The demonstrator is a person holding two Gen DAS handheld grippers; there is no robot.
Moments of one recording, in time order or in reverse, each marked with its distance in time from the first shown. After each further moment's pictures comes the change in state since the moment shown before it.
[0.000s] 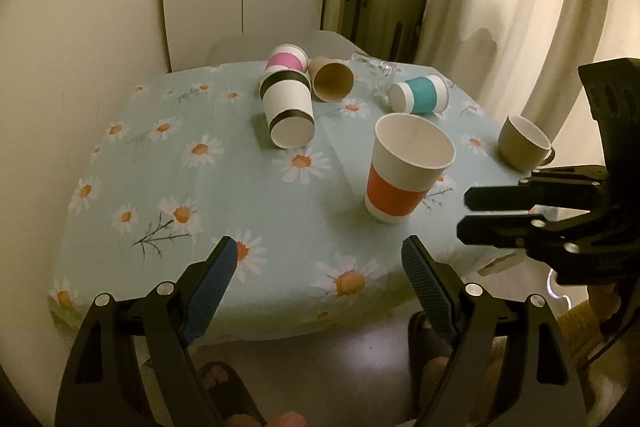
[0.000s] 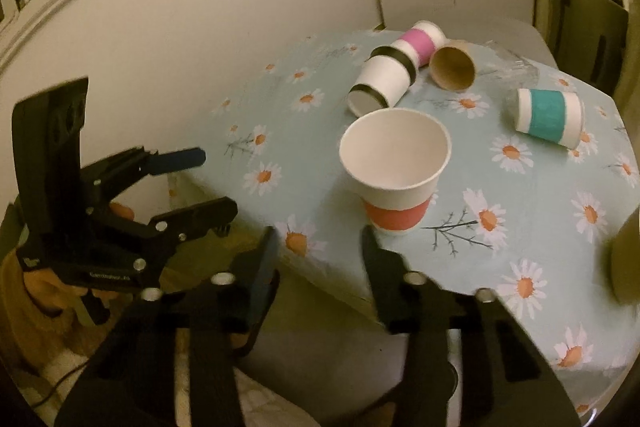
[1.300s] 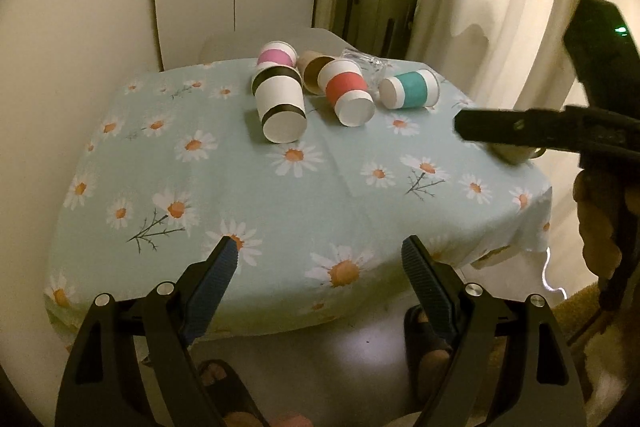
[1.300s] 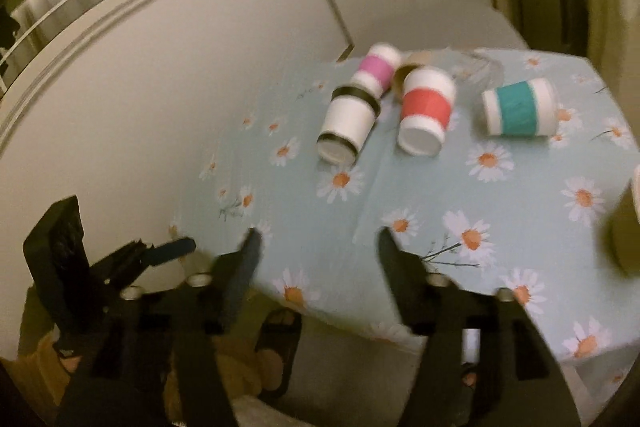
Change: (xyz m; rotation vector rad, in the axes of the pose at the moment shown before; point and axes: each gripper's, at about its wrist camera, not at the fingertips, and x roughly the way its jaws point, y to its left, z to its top) left arm -0.005 -0.003 -0.005 0.017 -0.004 -0.029; right arm -0.035 -0.025 0.019 0.241 -0.182 -0.031
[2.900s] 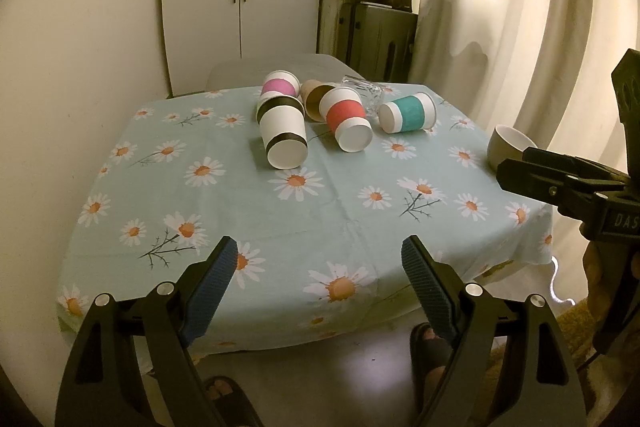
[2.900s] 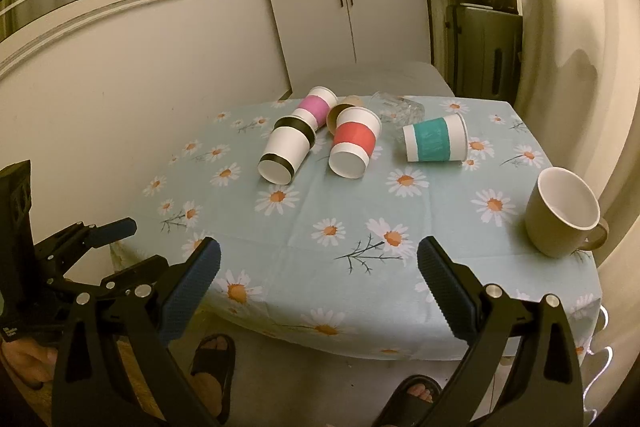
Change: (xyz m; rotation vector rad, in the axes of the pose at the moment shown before) left arm -0.019 -0.007 0.002 0.013 -0.091 0.030; right arm -0.035 0.008 -0.036 -0.064 -0.146 -0.243
